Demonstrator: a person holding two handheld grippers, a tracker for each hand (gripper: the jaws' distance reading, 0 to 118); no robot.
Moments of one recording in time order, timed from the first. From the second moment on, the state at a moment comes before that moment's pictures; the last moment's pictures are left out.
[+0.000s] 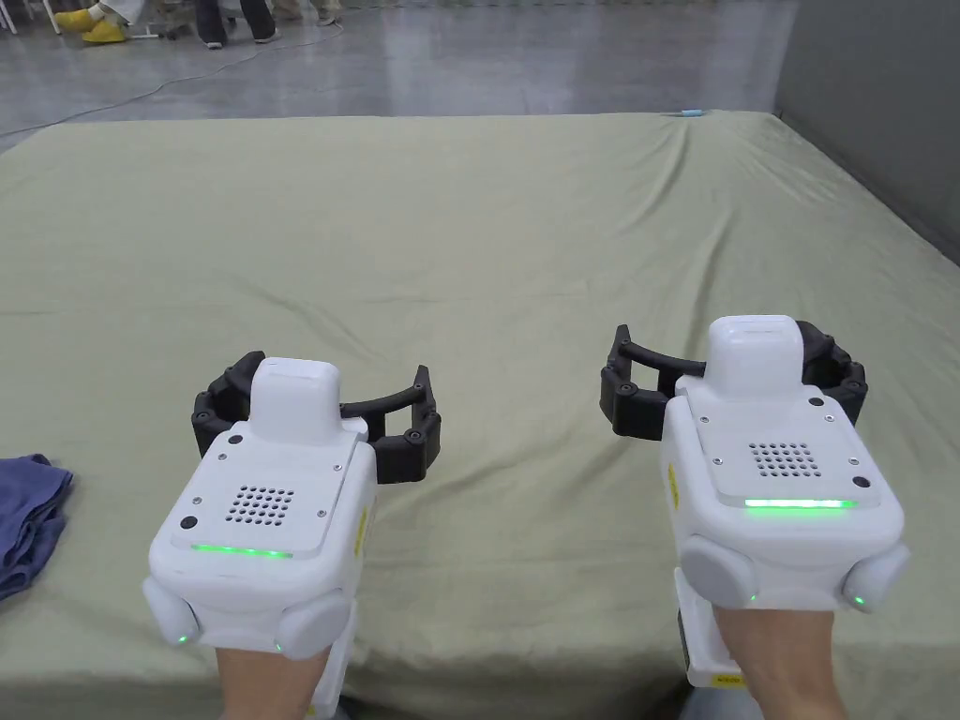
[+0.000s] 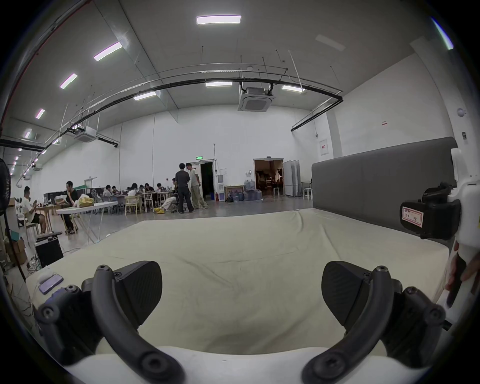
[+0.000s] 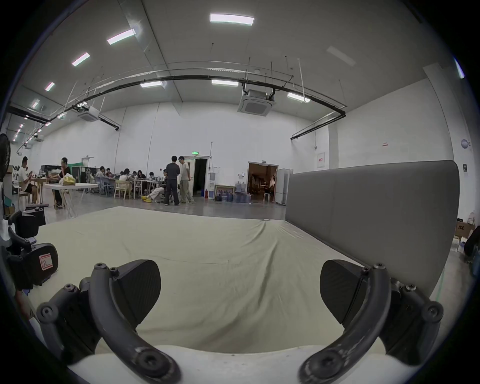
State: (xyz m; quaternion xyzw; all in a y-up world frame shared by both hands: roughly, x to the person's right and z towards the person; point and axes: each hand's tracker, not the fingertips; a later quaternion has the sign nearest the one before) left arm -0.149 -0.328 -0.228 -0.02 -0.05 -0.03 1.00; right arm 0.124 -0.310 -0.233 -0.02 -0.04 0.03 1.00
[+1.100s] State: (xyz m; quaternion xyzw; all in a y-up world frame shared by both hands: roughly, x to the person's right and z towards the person) left arm -0.140 -0.316 -0.231 -0.02 -0.07 -0.05 1.00; right arm 0.129 -0.302 -0.230 -0.03 -0.04 0.04 1.00
